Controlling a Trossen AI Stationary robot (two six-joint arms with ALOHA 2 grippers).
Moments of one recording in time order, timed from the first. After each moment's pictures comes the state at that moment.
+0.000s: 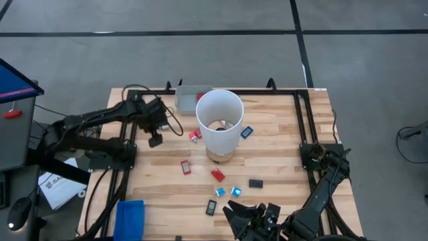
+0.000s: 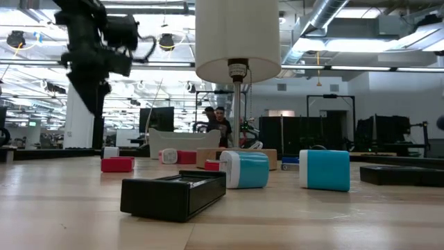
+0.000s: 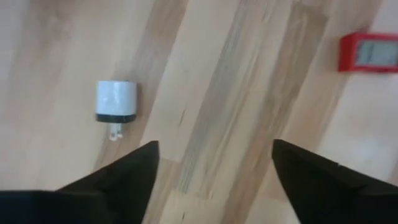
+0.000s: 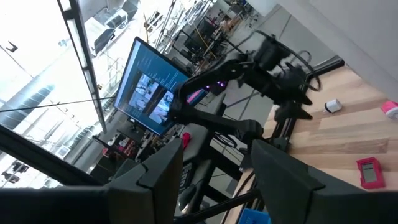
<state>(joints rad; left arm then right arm) 0.53 1.13 0.76 -0.97 0.07 0.16 0.91 2.08 2.07 0.07 1.57 0.89</state>
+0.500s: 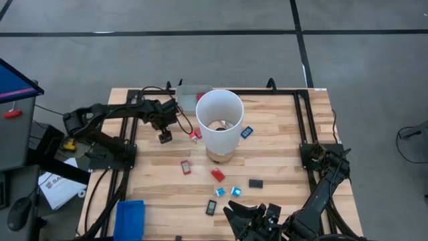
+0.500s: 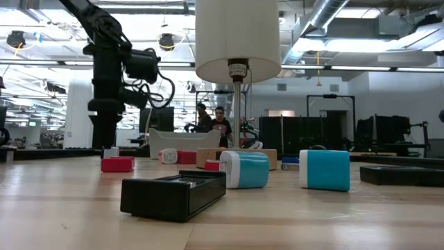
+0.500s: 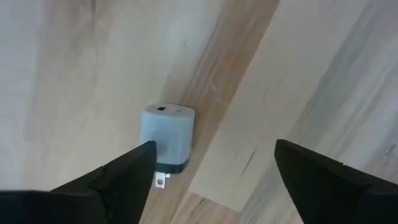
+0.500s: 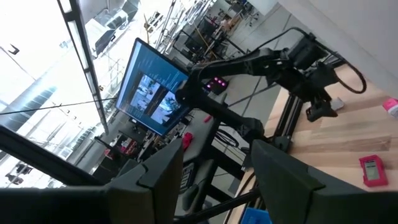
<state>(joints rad) 0.56 1.44 0.76 -0.76 -0.11 0.15 0.91 2.08 2.07 0.09 1.57 0.88</state>
